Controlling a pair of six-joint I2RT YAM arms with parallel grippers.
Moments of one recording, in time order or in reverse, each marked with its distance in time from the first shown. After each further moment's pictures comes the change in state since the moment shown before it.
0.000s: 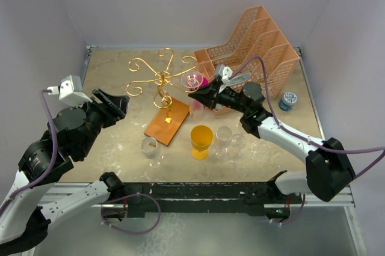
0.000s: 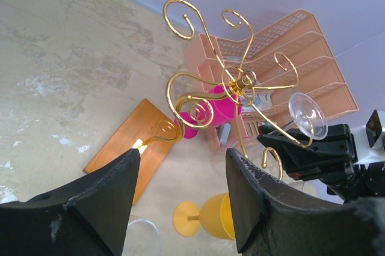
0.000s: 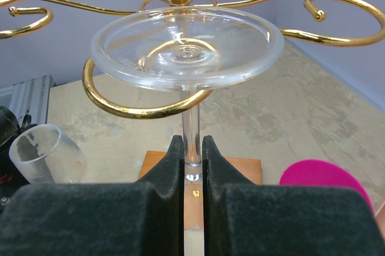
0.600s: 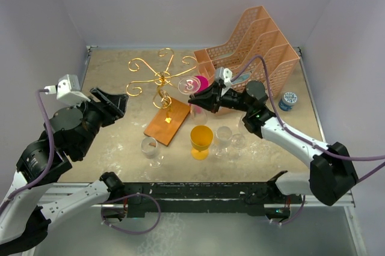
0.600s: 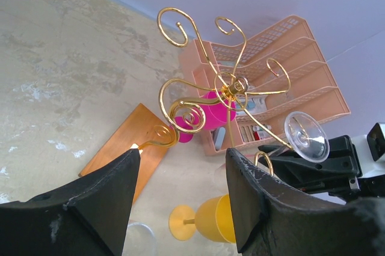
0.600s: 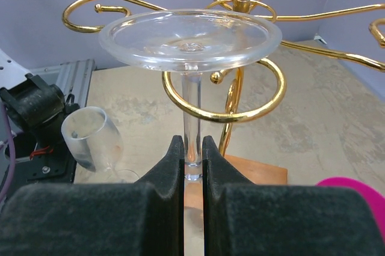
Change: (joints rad) left arm 0.000 0.001 0.016 0.009 0.001 0.008; right arm -0.001 -0.017 0.037 -0.035 -0.190 0.001
